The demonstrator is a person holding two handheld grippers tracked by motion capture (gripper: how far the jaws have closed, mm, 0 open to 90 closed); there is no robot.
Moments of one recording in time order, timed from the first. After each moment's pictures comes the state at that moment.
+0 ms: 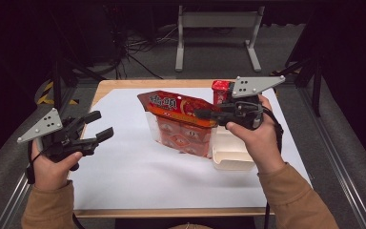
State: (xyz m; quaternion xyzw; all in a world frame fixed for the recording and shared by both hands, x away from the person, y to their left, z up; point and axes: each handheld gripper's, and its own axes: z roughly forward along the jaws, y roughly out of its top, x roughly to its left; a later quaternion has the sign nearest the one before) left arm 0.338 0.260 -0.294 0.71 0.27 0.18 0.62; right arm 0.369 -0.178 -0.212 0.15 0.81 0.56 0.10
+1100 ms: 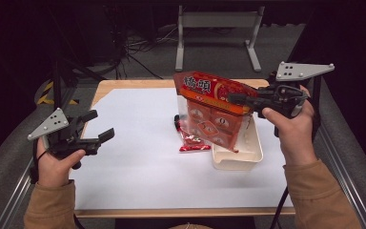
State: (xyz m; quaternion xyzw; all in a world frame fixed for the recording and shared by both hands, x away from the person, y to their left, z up) left arm 0.353 0.261 -0.310 0.72 0.30 0.19 0.60; right arm 0.374 -0.248 -0.189 0.20 0.78 0.58 0.13
